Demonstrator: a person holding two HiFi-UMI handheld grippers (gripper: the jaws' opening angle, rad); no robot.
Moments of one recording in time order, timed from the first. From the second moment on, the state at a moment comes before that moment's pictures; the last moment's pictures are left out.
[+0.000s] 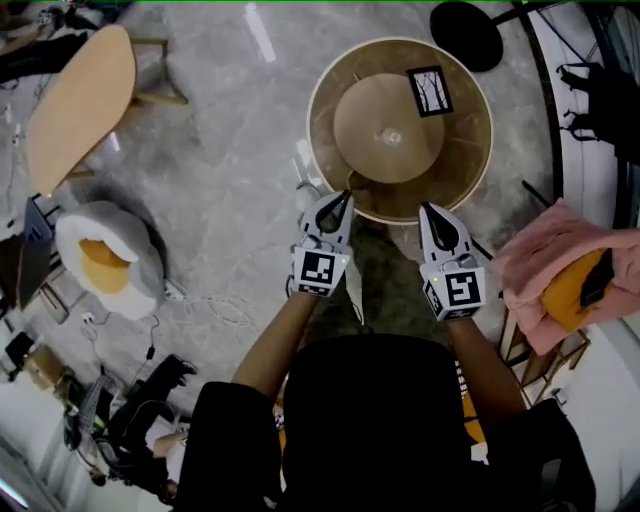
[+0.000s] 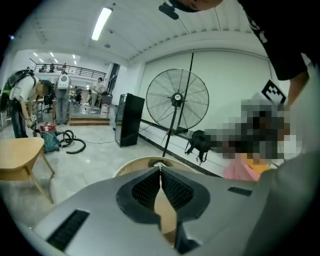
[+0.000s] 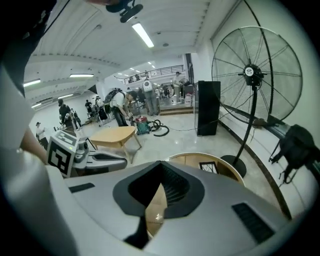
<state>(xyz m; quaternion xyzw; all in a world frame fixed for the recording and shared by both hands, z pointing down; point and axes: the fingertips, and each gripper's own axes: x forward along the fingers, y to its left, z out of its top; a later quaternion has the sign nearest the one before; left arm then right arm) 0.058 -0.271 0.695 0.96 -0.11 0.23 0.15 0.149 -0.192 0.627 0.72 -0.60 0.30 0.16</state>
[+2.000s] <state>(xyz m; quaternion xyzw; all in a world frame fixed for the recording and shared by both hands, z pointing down) 0.266 -0.221 1.005 0.96 0.08 0.28 0.01 0.221 -0.084 0.846 0.79 -0.47 0.37 0.13</state>
